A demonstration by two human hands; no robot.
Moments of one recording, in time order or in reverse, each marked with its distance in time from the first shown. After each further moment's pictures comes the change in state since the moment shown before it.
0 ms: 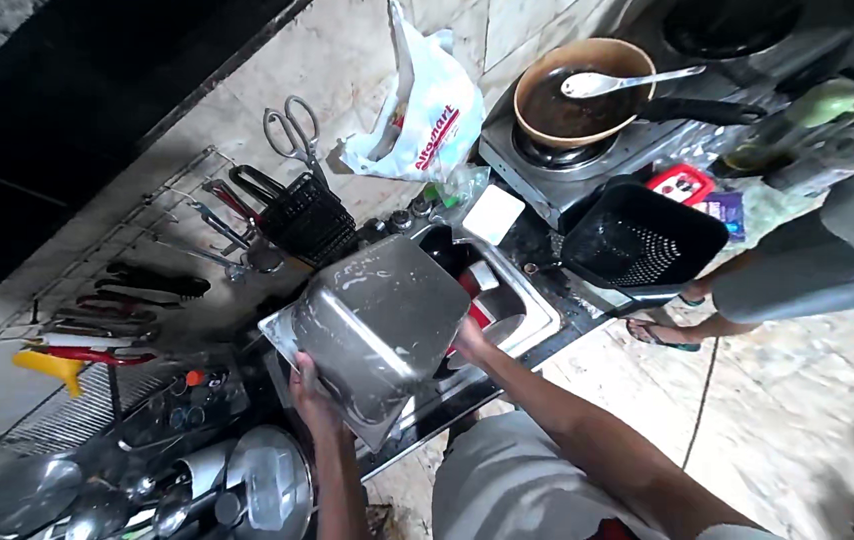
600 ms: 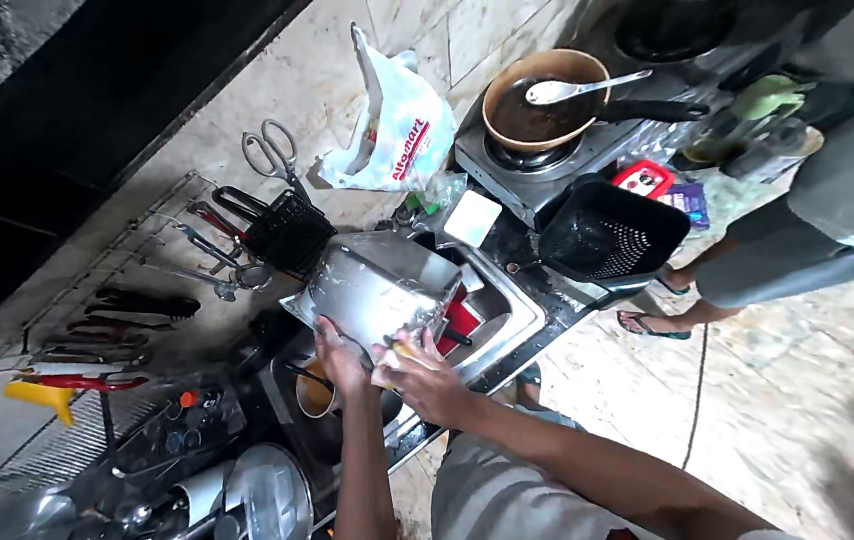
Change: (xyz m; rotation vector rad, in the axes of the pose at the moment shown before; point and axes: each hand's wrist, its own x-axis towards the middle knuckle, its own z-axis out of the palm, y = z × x) left_hand 0.001 -0.010 0.087 -0.068 -0.003 -0.084; right_hand -0.126 -0.038 0.054 -0.975 -0.326 -1.388
